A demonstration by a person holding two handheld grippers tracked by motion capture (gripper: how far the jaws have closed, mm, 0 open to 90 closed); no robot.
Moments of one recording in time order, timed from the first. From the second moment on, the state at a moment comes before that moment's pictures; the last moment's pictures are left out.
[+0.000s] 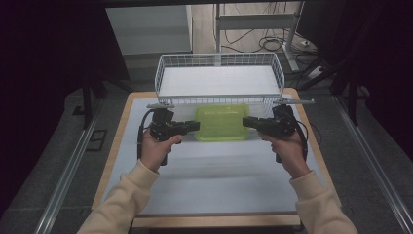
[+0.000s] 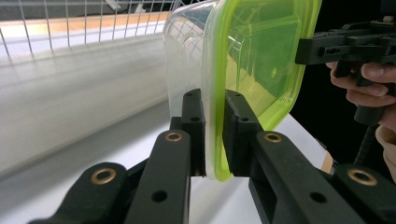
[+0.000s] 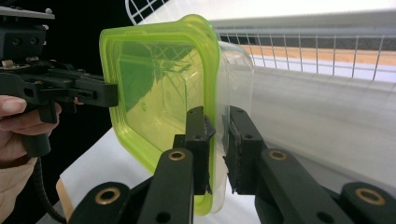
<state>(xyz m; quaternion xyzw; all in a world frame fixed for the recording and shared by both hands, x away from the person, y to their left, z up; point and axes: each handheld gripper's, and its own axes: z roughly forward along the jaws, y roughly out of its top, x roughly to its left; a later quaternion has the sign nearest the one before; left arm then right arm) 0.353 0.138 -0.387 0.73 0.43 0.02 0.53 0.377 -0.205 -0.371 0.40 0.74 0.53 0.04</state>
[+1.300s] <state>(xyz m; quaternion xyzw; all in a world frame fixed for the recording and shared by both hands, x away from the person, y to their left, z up) 0.402 0.139 -0.331 0.73 0.43 0.04 0.53 0.416 -0.199 -0.314 0.40 0.74 0.54 0.07</state>
